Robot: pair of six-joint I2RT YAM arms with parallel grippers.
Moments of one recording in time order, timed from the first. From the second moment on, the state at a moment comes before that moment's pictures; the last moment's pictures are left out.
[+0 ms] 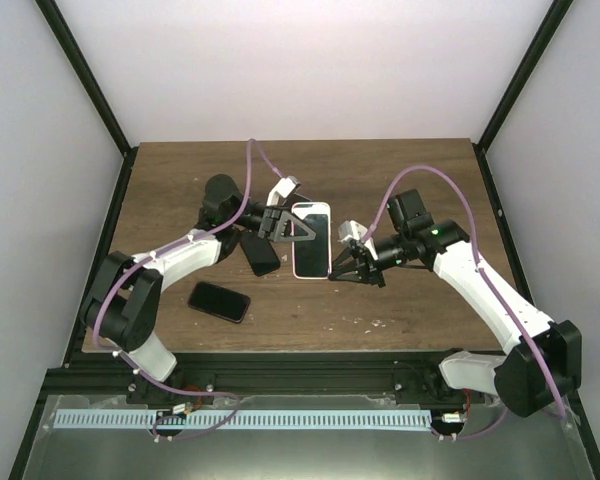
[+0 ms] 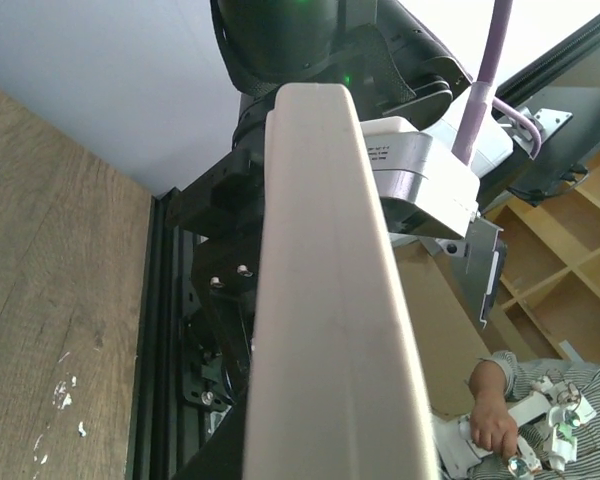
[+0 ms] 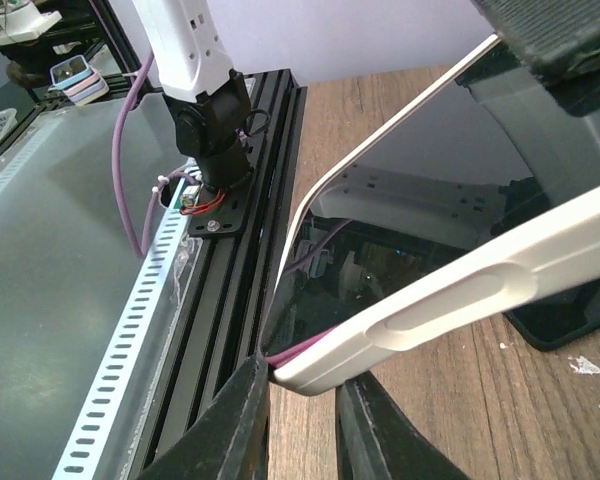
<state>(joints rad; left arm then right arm) -0.51 1.63 0.99 0.89 1.44 -1.12 0.41 1.23 1.04 -0.83 -1.10 -0.80</state>
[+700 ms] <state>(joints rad) -0.50 1.63 0.97 0.87 1.38 -1.12 0.40 1.32 1.05 -0.69 -0.99 -0.56</state>
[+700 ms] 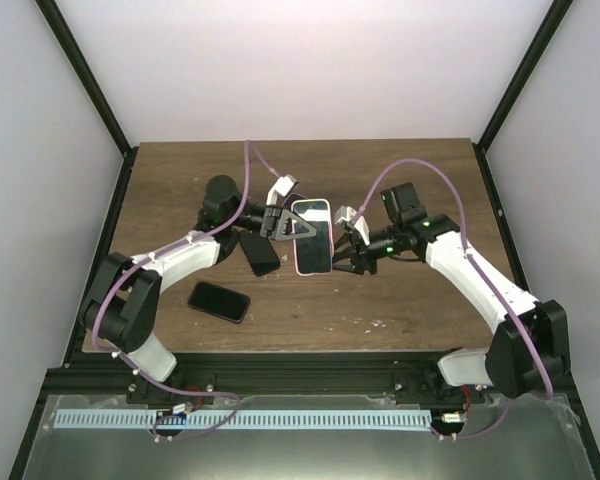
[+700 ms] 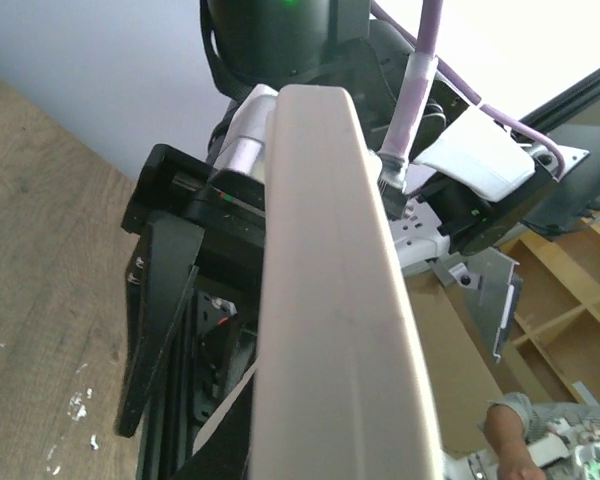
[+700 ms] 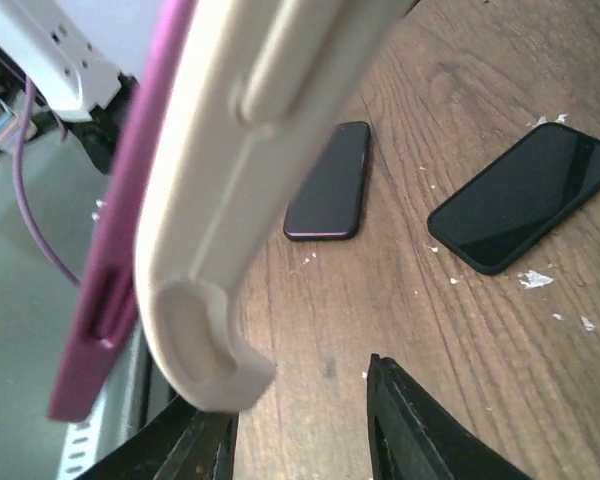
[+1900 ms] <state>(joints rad) -0.52 1.63 1.06 0.61 1.31 -0.82 0.34 1.33 1.06 -0.64 -1.14 -0.14</state>
